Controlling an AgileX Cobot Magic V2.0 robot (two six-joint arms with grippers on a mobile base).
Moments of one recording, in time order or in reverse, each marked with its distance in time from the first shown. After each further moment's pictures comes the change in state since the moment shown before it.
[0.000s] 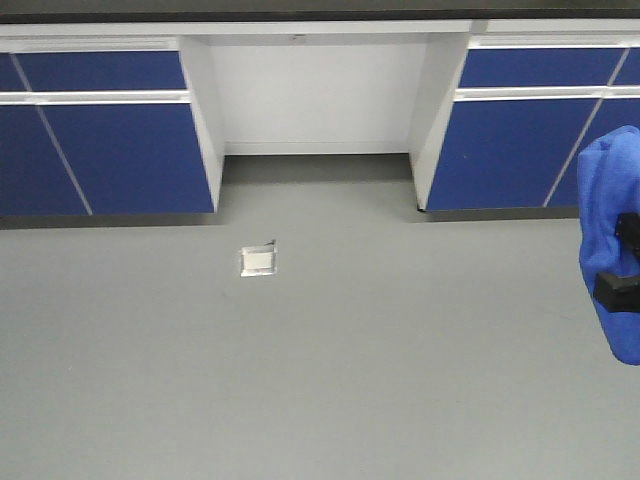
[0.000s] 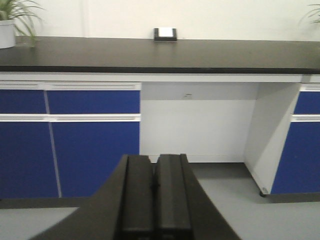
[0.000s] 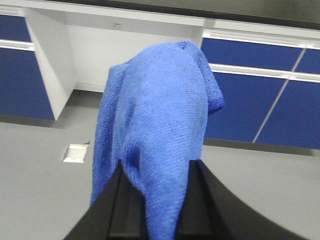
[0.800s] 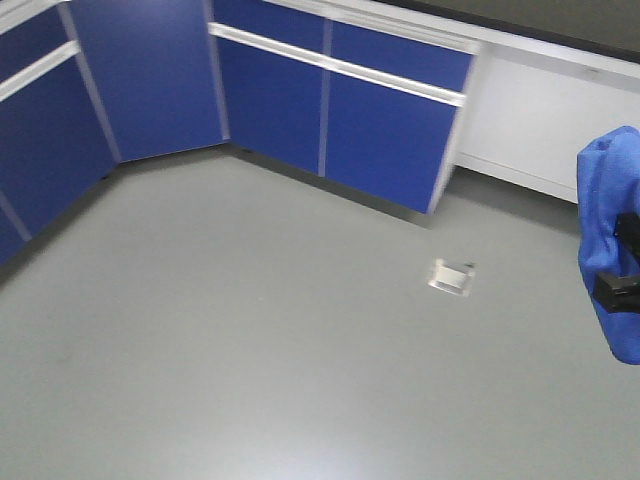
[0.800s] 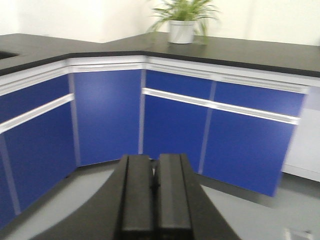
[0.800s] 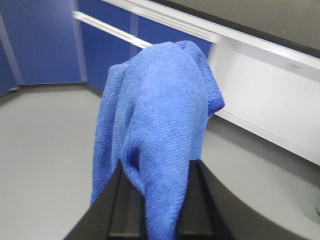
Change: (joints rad) left arm 0.000 0.000 0.000 0.000 0.000 0.000; right arm 0.000 0.000 0.000 0.000 0.000 0.000
